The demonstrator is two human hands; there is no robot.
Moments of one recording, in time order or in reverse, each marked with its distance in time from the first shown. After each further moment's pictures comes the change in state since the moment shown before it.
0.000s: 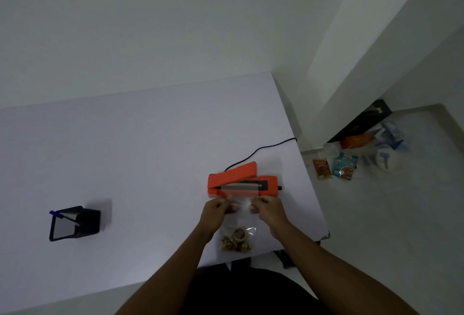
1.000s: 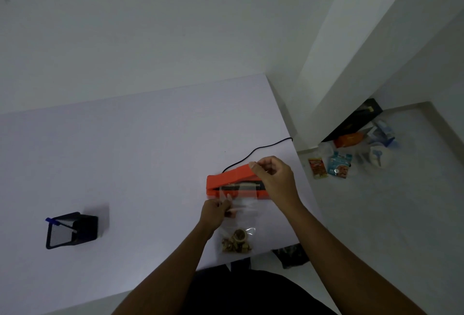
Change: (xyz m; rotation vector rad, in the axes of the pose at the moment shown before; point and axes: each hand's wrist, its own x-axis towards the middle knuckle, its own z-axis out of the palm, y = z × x) left_hand 0.004 0.007 0.001 0.062 0.031 -0.022; right_hand -0.038 -0.094 -0.018 -0.082 0.163 -0.567
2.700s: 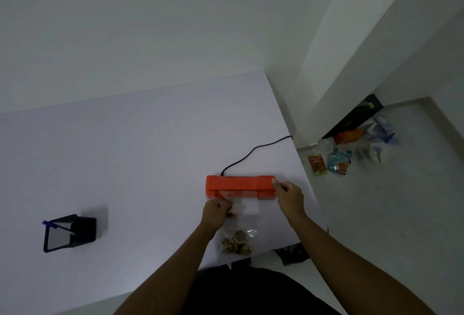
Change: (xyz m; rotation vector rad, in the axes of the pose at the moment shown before) left_hand 0.010 -0.005 0.006 -0.010 -0.014 -0.038; right_hand 0.010 0.113 -0.011 -0.148 0.104 0.335
